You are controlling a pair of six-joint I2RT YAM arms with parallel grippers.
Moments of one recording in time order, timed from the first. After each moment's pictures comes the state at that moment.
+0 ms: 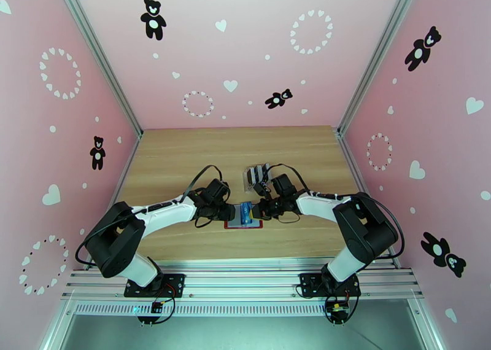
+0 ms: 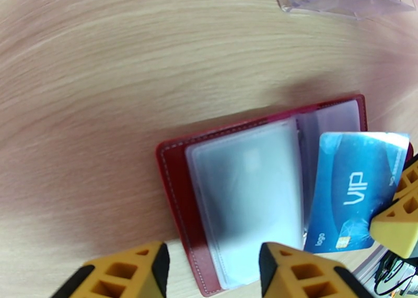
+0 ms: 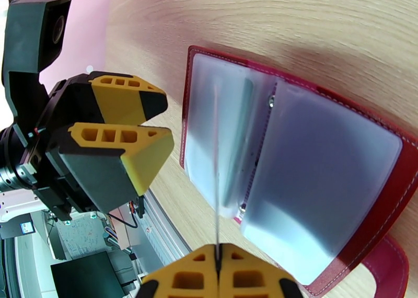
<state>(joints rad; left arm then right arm) -0.72 1.58 0.84 -0.38 0.11 -0.62 0.52 1.64 0.73 -0.15 -0.83 0.52</state>
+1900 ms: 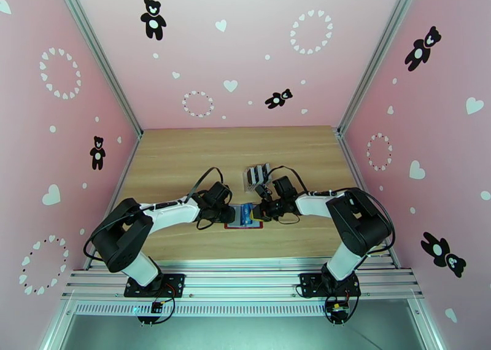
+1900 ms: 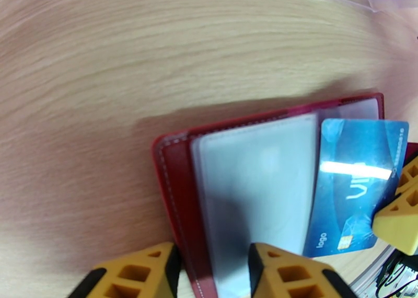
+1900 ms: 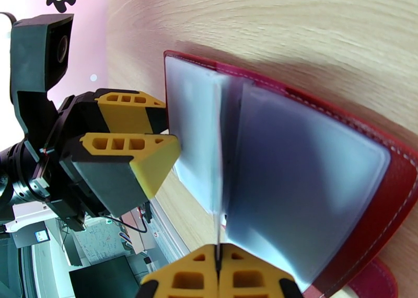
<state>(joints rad) -0.74 1.62 0.81 -0.33 0.12 -0.65 0.49 1.70 0.69 -0.04 -0.88 0.59</state>
